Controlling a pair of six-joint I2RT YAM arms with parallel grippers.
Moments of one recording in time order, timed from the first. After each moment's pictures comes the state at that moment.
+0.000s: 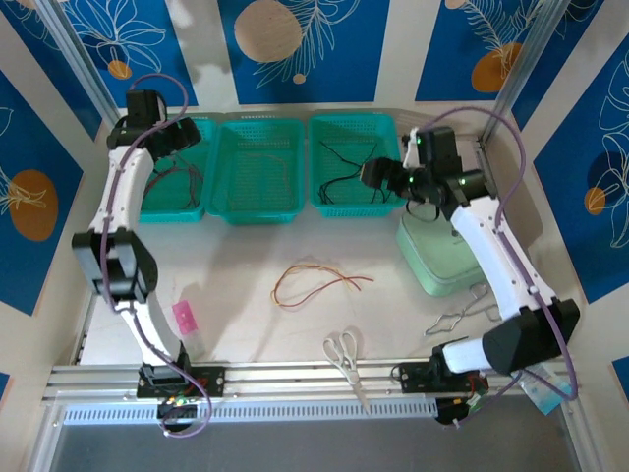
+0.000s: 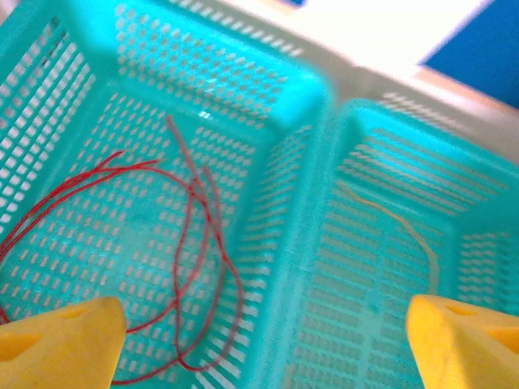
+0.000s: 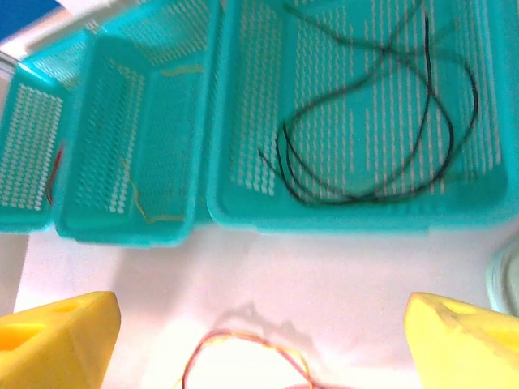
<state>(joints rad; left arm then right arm) 0.02 1.82 1.85 -0.75 0.02 -0.35 0.30 1.35 1.40 -0.82 -0.20 0.51</state>
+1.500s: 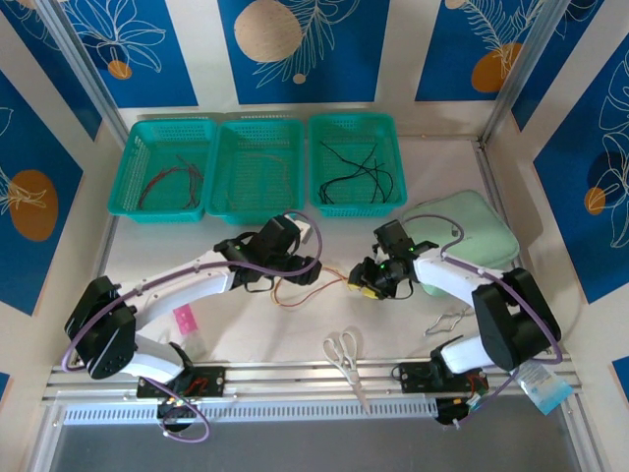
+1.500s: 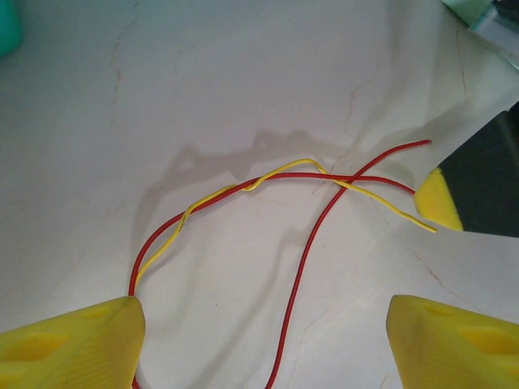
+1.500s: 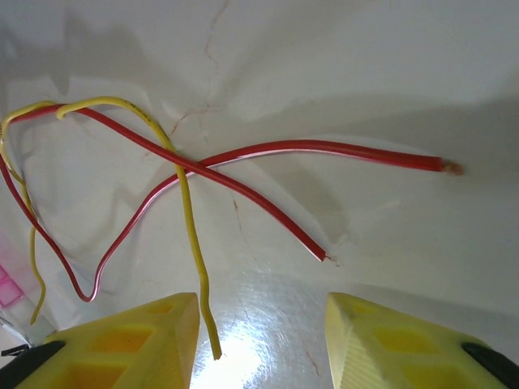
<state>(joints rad) -0.86 1.42 0.98 -0.46 0.00 -0.38 0.45 1.42 0.68 -0.48 -0.43 0.83</state>
